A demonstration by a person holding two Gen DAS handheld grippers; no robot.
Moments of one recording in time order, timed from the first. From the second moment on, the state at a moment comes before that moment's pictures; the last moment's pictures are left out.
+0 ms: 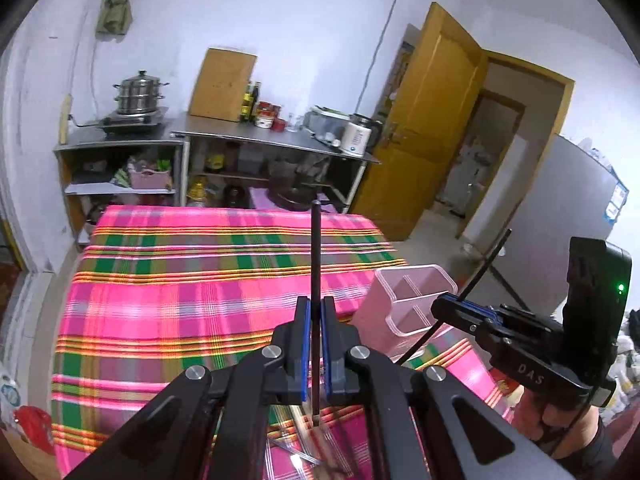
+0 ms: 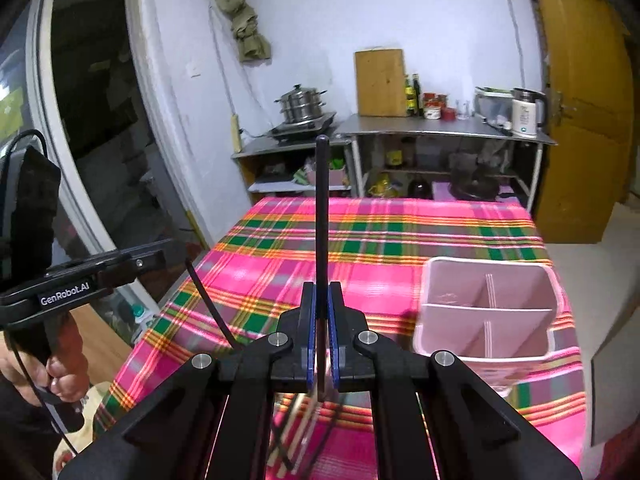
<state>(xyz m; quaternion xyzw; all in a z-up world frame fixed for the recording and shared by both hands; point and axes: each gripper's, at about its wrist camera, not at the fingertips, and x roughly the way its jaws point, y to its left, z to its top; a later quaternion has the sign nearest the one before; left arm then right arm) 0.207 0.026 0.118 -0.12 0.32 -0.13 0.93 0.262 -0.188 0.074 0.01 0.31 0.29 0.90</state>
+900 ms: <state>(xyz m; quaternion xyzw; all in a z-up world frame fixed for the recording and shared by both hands) 0.331 -0.085 0.114 -0.14 0.31 -0.19 0.92 0.339 -0.280 0.074 0.09 0.31 0.19 0.93</state>
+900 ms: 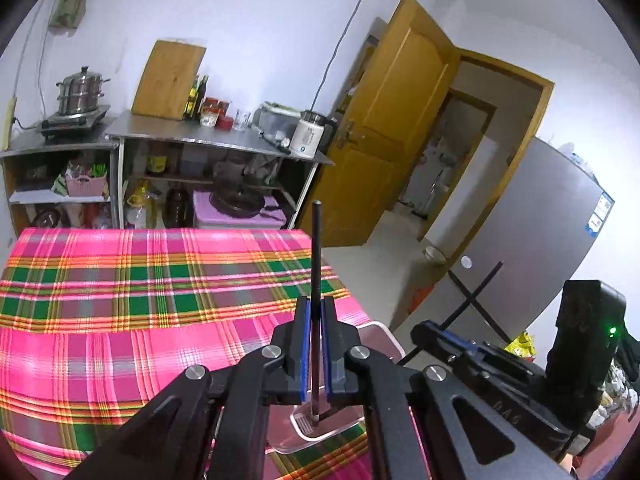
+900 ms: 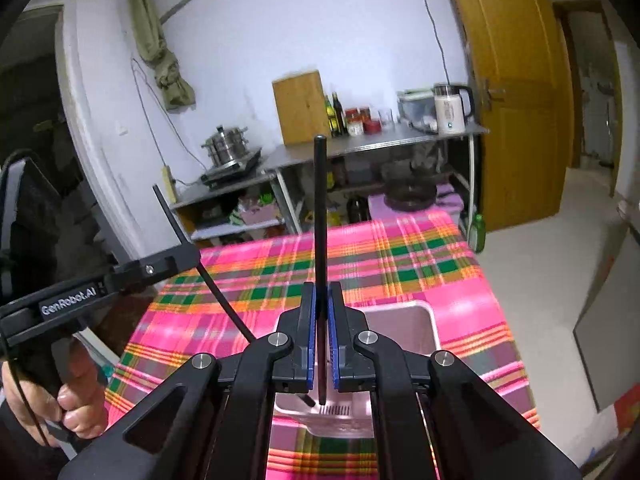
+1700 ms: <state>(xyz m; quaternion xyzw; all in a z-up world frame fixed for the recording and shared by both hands) 0.285 -0.049 0.111 -0.13 0.30 -0.16 0.93 0.308 -0.298 0.062 0.10 0.30 0.17 0.93</state>
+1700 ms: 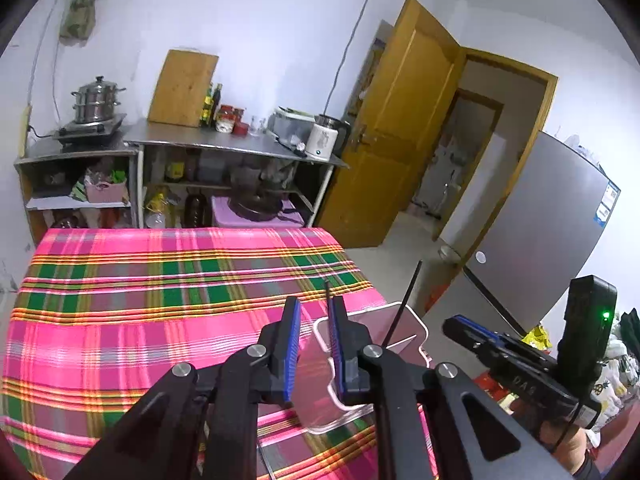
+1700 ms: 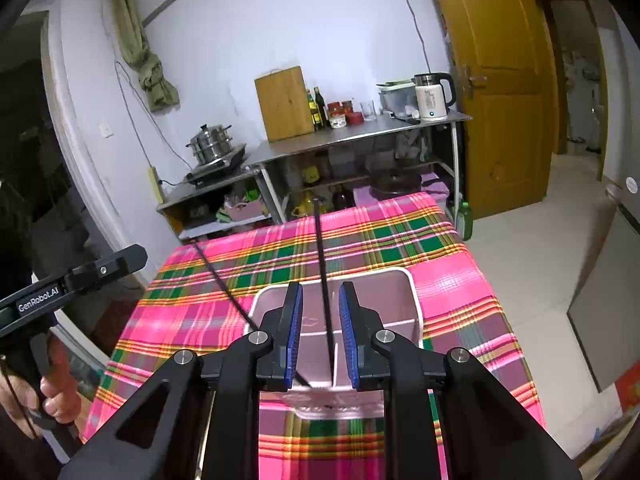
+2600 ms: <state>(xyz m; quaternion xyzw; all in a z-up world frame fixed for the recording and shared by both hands) 0.172 0.075 -0.007 -0.20 0.38 -0.05 0.90 0.218 -0.214 0.009 0.05 0.35 0.27 0.90</state>
